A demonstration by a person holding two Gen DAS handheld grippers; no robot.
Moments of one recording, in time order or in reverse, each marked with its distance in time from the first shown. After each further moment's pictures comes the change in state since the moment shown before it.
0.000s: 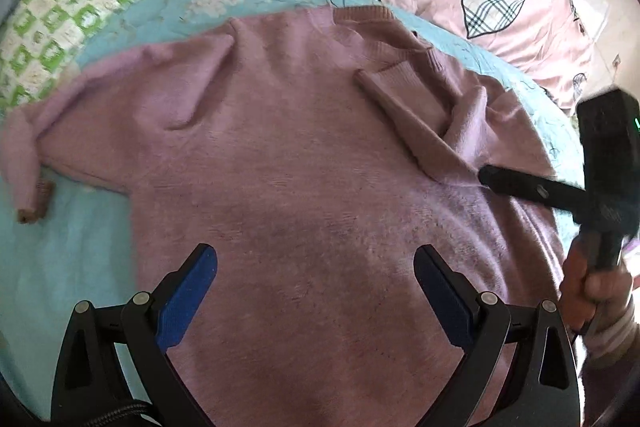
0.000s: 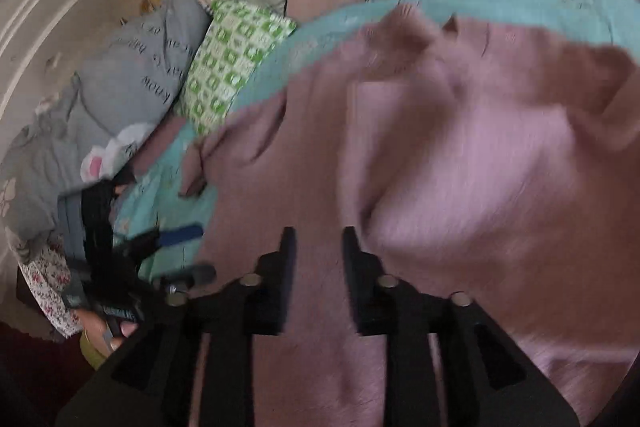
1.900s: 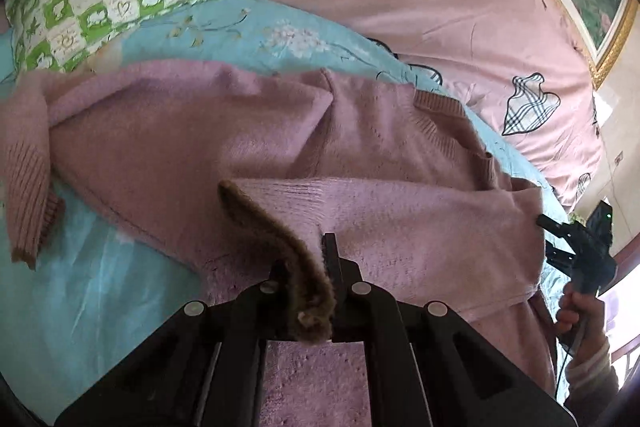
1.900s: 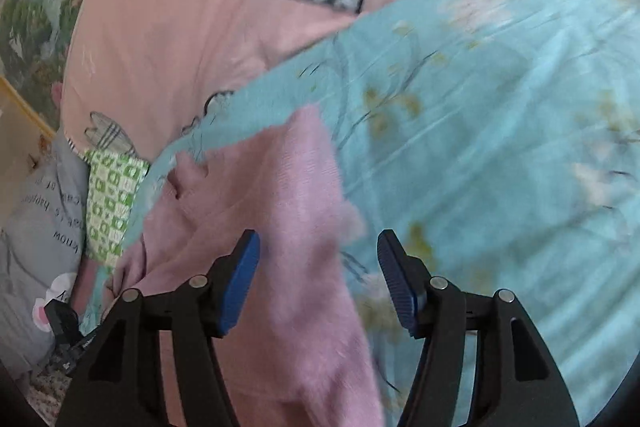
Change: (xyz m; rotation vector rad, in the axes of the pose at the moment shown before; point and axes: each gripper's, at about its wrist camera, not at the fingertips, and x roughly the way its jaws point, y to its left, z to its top) left arm 0.036 0.082 0.040 -0.235 -0.205 -0.062; right arm -0.074 -0.138 0.037 0.370 -0.268 -0.341
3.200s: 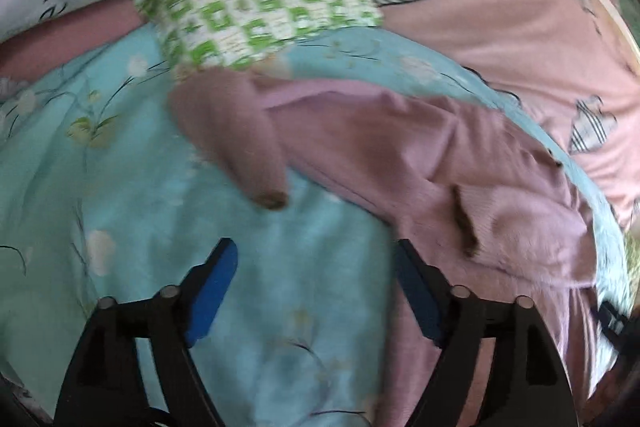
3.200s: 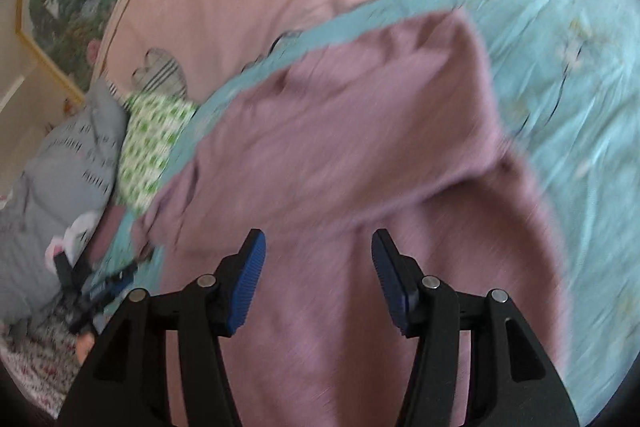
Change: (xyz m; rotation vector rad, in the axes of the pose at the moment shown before) left arm -0.104 0.076 -0.024 -0.085 -0.059 0.289; right arm -0.068 0.070 -0.134 -0.055 0.048 0.058
